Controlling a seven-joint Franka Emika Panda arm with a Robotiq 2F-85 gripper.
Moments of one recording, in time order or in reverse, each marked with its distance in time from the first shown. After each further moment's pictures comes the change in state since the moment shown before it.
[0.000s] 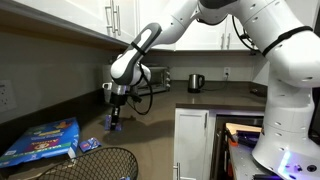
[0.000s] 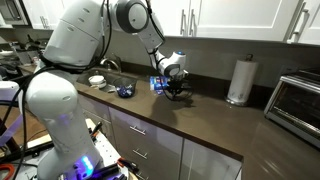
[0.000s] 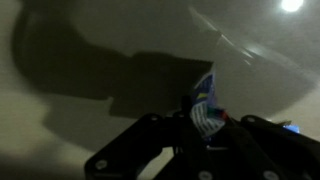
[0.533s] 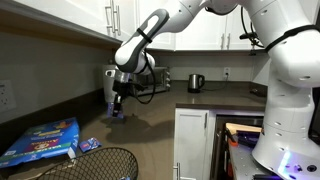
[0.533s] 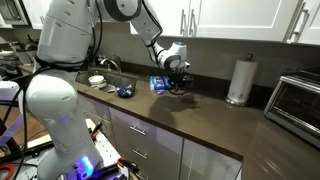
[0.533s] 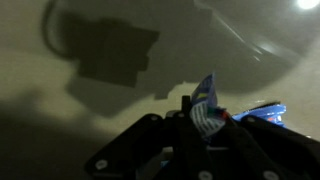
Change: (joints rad) arm -0.006 -0.138 -0.019 -0.072 -0.013 -0.007 0.000
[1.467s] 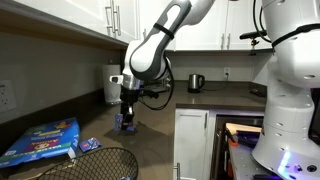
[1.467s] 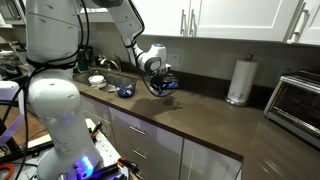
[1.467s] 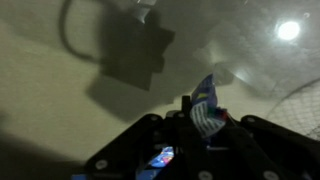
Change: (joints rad) arm 0.089 -0.183 0.049 -0.341 -0.021 0.148 0.000
